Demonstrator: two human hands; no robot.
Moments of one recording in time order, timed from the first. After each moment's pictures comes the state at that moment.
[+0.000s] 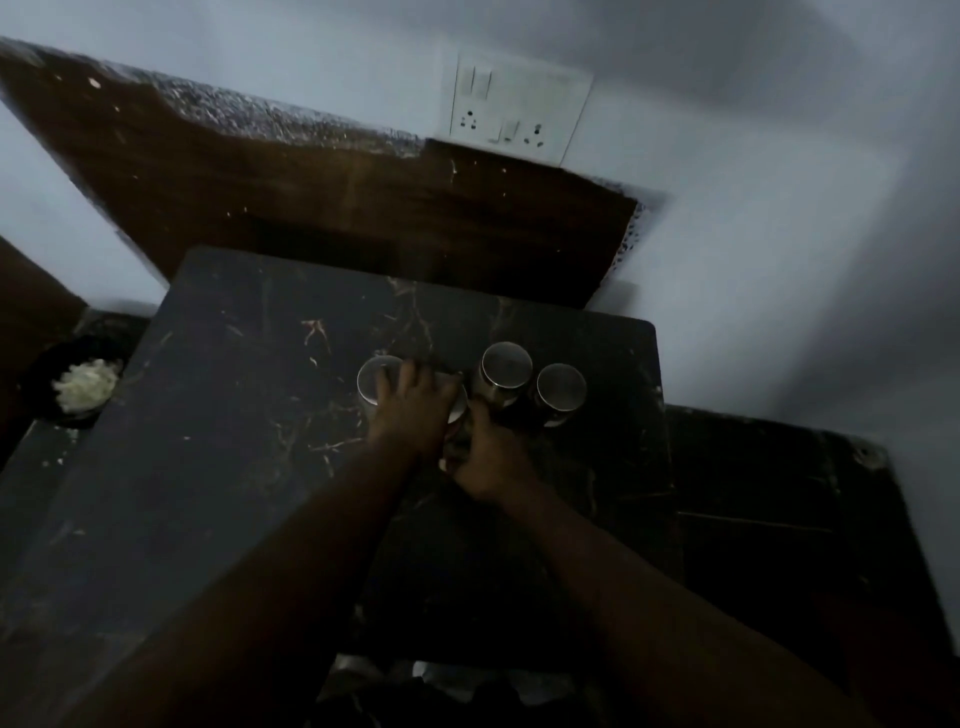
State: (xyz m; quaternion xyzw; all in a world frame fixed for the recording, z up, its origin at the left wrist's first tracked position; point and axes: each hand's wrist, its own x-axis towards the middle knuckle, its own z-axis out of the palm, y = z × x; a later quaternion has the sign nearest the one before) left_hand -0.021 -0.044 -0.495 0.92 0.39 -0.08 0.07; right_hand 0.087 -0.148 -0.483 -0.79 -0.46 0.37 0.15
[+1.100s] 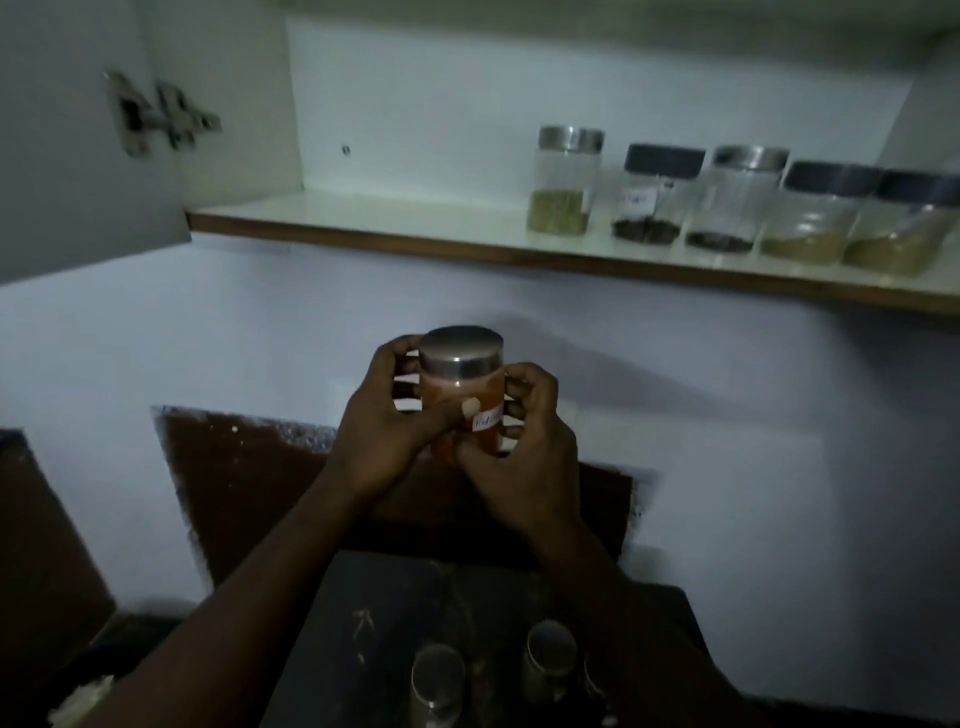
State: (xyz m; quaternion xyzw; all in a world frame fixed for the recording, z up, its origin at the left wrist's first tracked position) left_hand -0.093 0.048 -0.145 0.72 0.25 0.49 0.41; right_hand 0.045 -0.047 -0.160 -0.61 -0.55 0.02 0.58
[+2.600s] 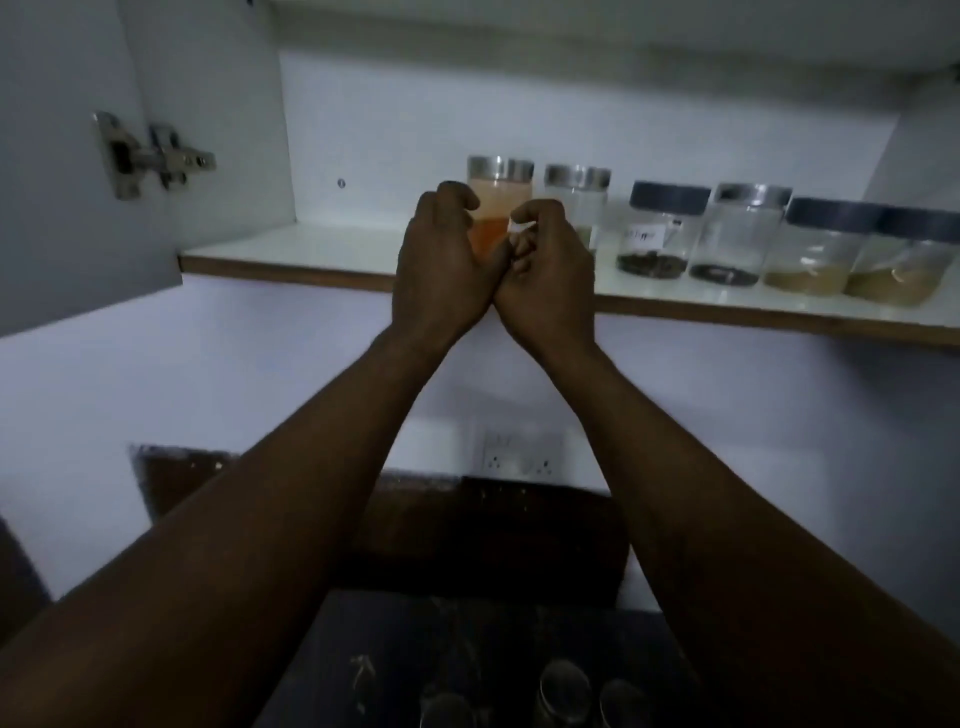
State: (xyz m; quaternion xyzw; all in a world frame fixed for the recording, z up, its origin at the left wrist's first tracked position) left_hand -0.012 0.134 -0.002 0.75 0.26 0.60 0.08; right_hand 0.082 0.066 -0.003 -0.58 -0.53 -0.20 0.58
